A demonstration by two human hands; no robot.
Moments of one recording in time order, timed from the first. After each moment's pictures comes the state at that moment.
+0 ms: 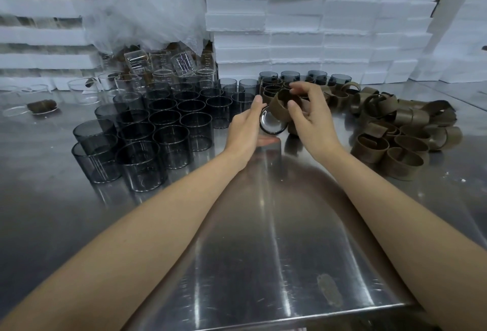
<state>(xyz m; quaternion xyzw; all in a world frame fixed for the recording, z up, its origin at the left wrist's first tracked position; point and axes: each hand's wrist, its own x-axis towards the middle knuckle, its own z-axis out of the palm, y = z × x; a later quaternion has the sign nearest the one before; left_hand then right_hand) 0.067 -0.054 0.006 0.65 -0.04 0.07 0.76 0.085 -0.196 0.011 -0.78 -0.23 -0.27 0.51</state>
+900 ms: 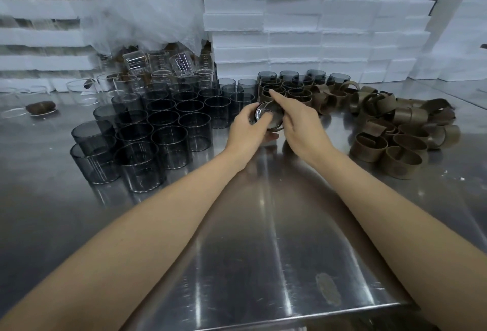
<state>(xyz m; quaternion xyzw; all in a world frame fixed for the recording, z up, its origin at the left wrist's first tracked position) 0.086 -0.056 -0.010 0.69 -0.05 0.13 0.71 0.081 -0.188 0.012 -0.87 -0.25 -0.25 0.33</state>
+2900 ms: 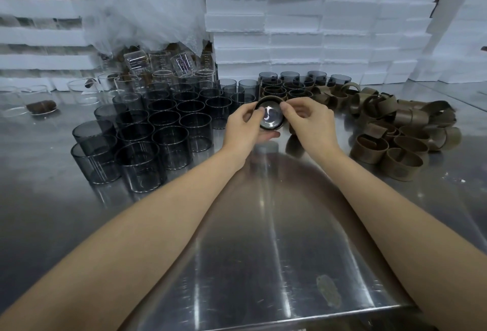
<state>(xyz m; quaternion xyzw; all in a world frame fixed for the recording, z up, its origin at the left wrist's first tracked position) 0.076 -0.053 0.002 0.60 -0.01 0.09 0.79 0.084 -0.191 0.012 -0.80 -0.13 -0.25 0.53</state>
